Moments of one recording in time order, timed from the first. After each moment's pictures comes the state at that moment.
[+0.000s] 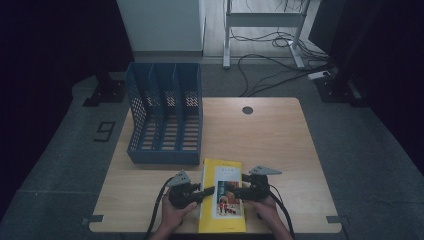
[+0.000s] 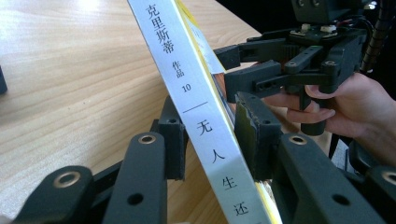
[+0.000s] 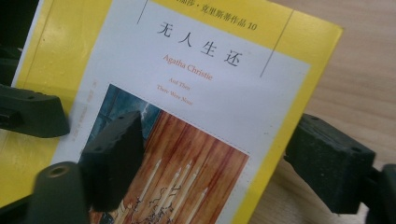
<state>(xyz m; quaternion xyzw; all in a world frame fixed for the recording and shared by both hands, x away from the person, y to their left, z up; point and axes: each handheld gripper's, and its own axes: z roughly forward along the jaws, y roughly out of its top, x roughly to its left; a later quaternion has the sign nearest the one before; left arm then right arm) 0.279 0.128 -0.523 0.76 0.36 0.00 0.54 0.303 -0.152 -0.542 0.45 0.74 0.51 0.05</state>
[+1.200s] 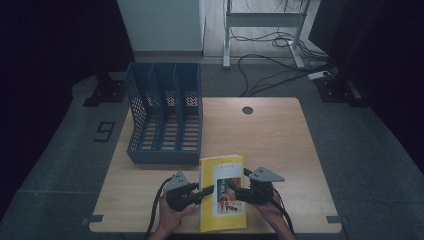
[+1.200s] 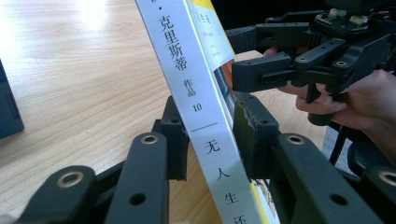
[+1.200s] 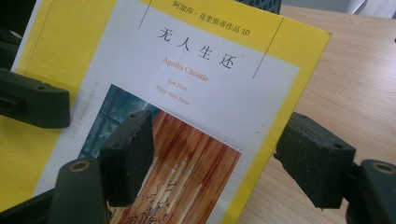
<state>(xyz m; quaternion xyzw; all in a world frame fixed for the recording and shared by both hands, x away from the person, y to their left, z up) 0.265 0.128 -0.501 0.77 0.33 0.04 0.55 0.278 -0.147 -0.502 0.38 0.75 0.51 0.18</state>
